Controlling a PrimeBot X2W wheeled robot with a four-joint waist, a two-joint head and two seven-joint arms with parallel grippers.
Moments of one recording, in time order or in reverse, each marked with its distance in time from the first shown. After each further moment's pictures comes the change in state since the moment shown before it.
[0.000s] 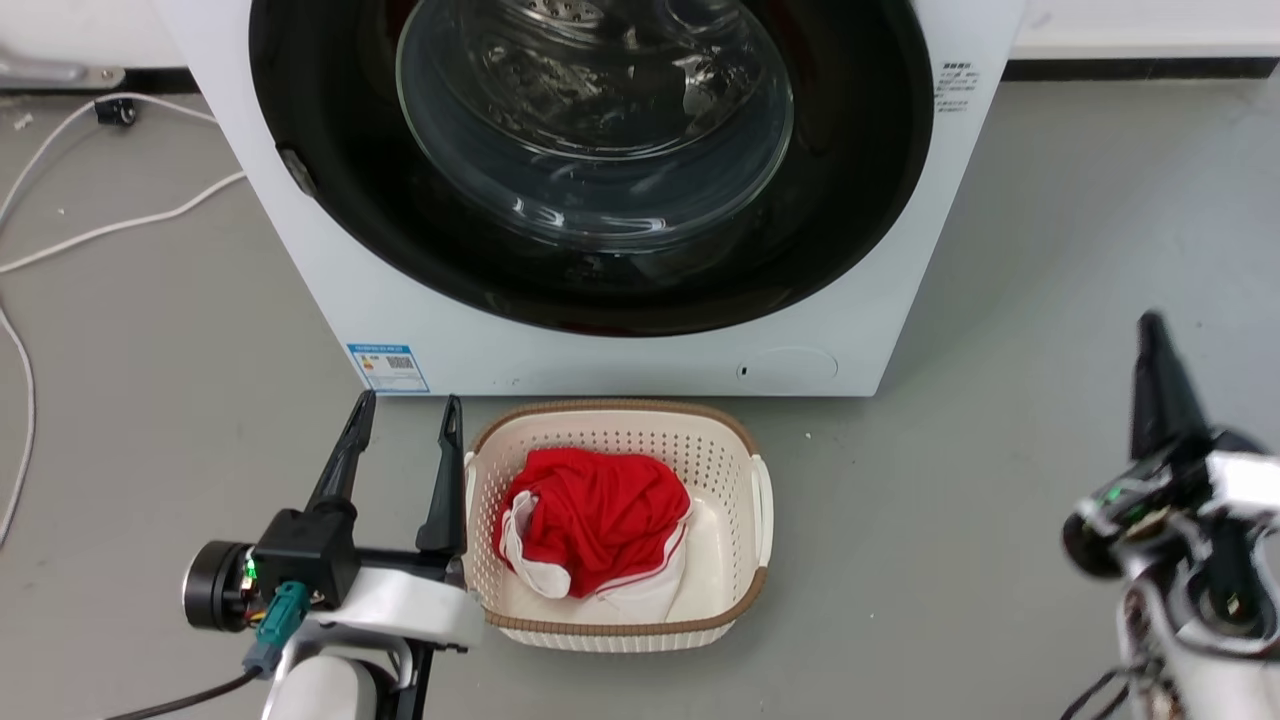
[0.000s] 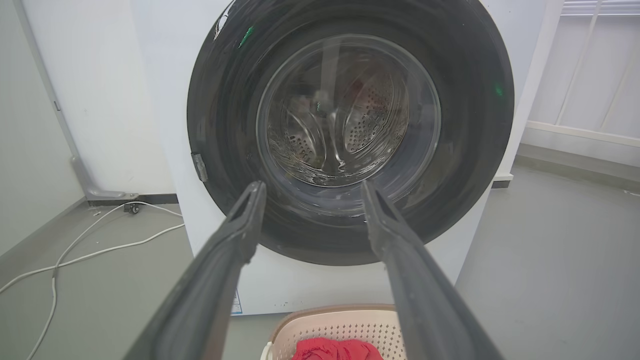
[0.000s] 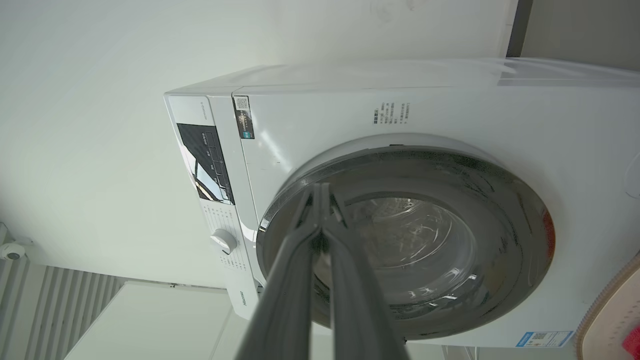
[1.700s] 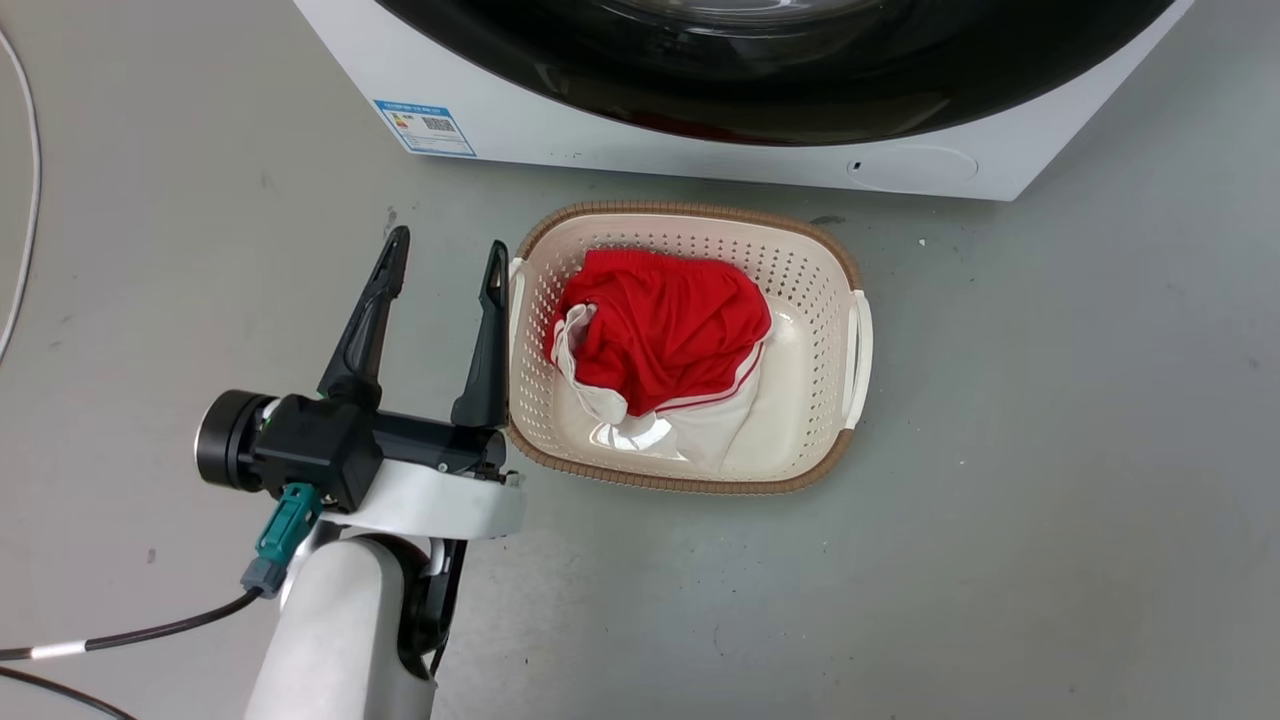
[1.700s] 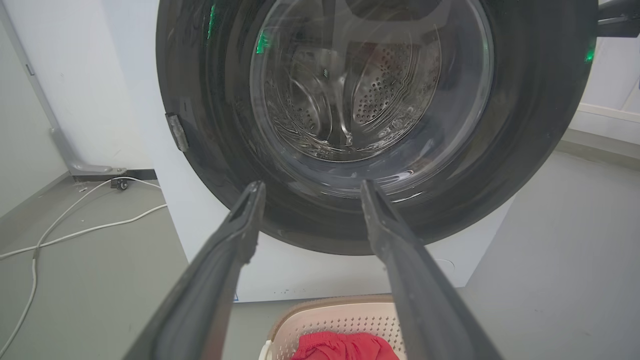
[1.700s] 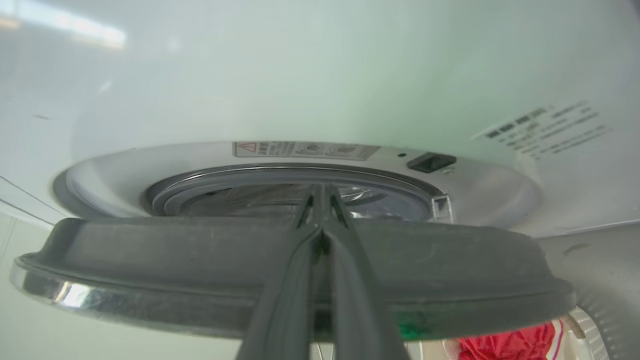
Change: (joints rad) left arm -0.184 -0.010 -0.072 -0.093 -0.017 -0.013 0.000; right arm -1.260 -0.284 0.464 1.034 -0.128 0.000 0.542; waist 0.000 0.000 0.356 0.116
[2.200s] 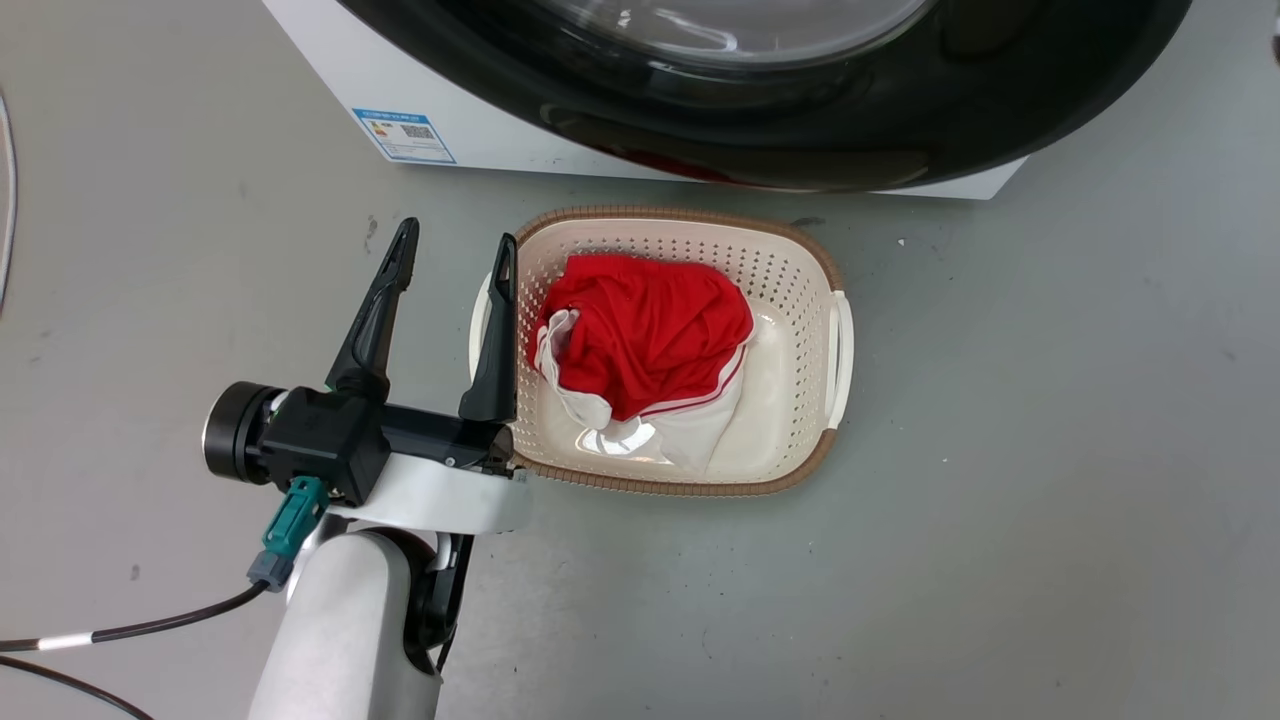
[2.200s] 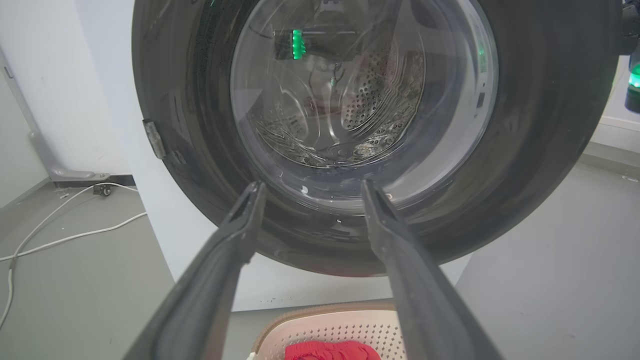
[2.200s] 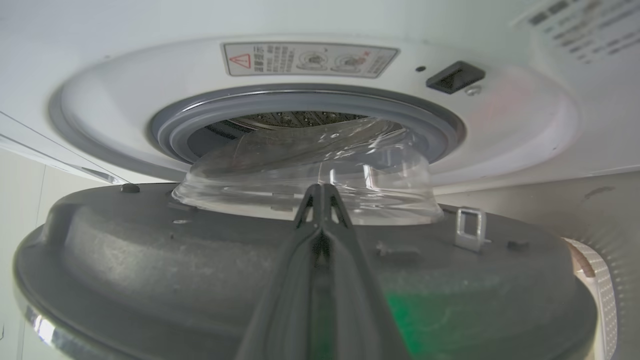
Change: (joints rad) left arm -0.015 -0.001 -0.012 0.006 -0.006 0.005 0.000; right arm 0.064 -0.009 -0.019 -0.085 0.066 0.000 0.229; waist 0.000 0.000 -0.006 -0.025
